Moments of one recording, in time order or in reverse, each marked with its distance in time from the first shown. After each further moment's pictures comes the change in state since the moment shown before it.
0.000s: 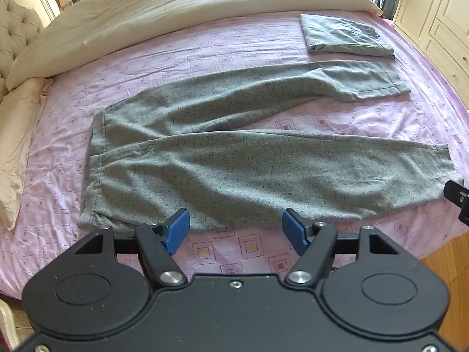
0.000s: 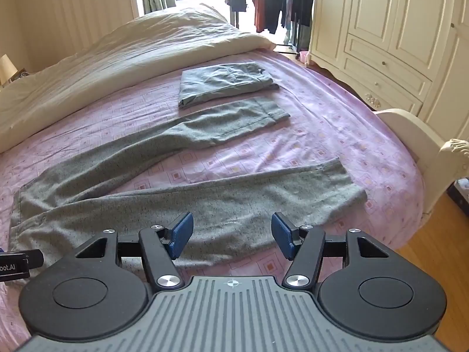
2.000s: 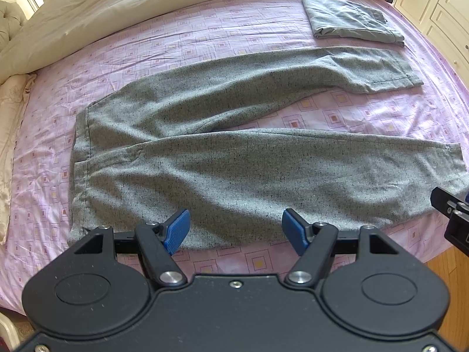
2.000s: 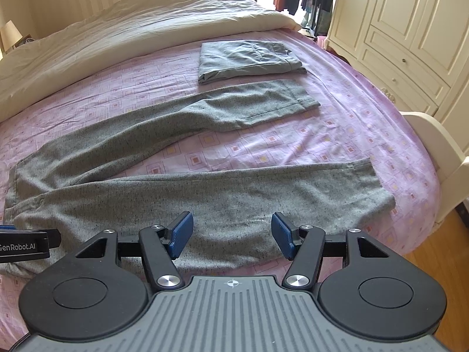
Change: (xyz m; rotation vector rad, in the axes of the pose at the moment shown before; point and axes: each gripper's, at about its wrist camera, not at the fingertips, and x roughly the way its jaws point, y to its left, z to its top) left arm 0.053 0.008 0.034 0.020 0.087 -0.026; right arm 0.044 0.047 0.019 -0.076 0.102 0.009
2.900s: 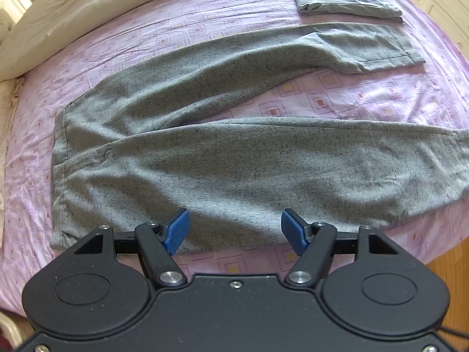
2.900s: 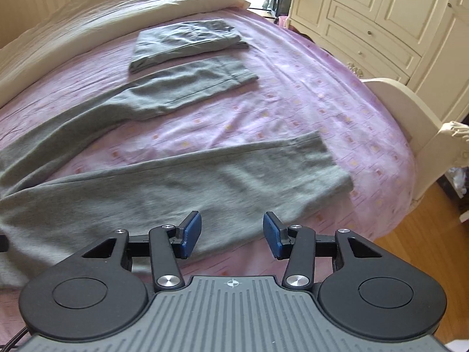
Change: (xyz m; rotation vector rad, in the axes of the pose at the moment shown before) left arm 0.038 -0.060 0.013 0.025 0.075 0.040; right arm 0.056 -0.119 -0.005 0.080 0.035 -0.106
